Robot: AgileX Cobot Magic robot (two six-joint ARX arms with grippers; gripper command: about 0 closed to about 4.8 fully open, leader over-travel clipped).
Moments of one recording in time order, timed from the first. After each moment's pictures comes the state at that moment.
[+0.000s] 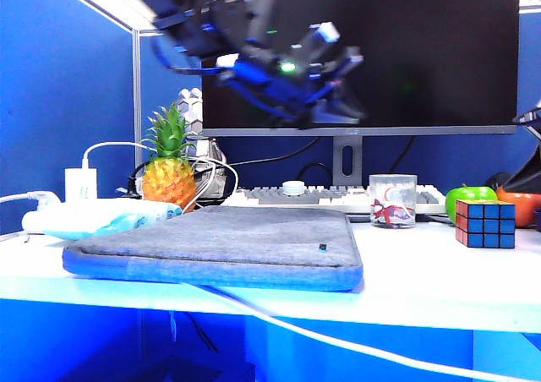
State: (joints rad) left arm -0.60 2.22 1.84 0.08 0.47 -0.16; right arm -0.32 1.82 0.95 0.36 -0.78 0.23
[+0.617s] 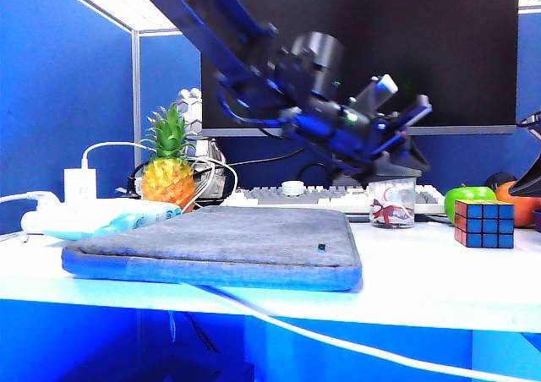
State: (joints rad) left arm -0.72 2.45 1.99 0.10 0.45 -0.30; right arm -0.33 1.82 0.95 0.33 -0.75 0.23
